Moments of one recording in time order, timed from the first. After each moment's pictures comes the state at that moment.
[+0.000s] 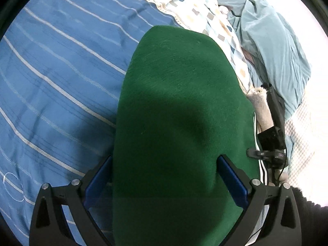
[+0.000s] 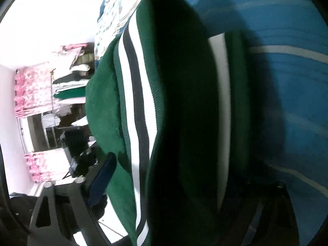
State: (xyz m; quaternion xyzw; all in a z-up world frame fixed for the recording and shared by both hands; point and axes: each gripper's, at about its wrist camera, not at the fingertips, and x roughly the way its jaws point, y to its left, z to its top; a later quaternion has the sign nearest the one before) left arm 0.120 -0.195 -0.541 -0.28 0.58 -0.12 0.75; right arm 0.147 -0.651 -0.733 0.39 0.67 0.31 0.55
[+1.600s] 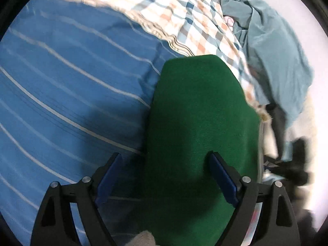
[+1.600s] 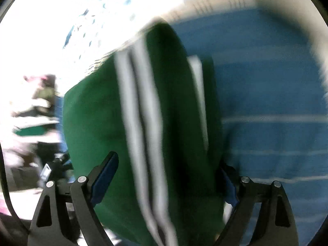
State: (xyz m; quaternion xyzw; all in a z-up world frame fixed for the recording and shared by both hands) left arm 0.220 -0.145 -0.515 -0.23 0.59 -0.13 0.76; right arm 0.163 -0.532 -0.654 0.28 0.66 0.08 0.69
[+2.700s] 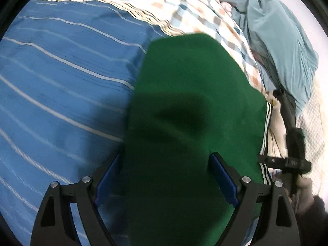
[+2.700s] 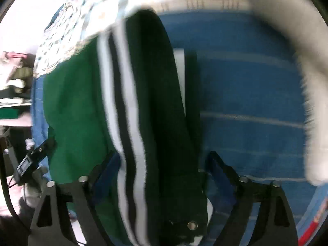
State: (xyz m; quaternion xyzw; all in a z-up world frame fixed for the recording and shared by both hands) left arm 0.215 -0.164 -0.539 -0.20 0.61 -0.14 0.75; right arm 0.164 -0.502 -0.687 0.24 0.71 0.09 0.65
